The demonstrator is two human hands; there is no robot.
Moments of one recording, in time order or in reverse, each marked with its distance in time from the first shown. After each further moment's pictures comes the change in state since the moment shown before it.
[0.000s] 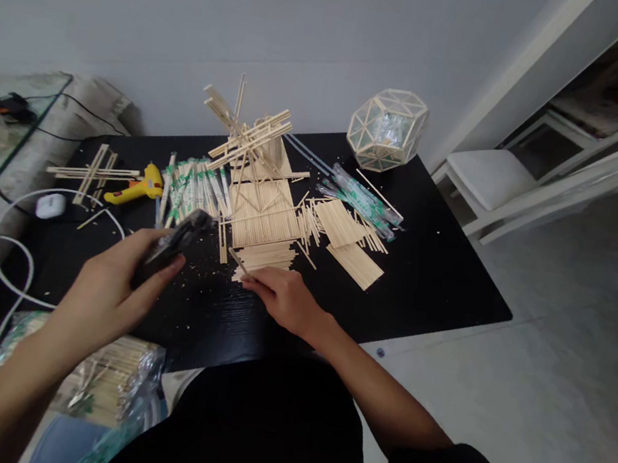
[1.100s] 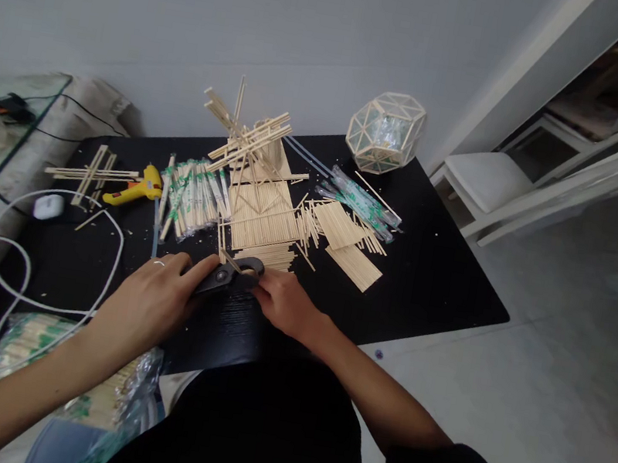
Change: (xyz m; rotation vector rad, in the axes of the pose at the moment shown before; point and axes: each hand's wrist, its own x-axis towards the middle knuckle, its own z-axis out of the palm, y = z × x) left_hand -0.004 0.015 0.029 0.604 -0.279 0.220; right_hand -0.002 0.014 0.006 -0.057 0.010 -0.094
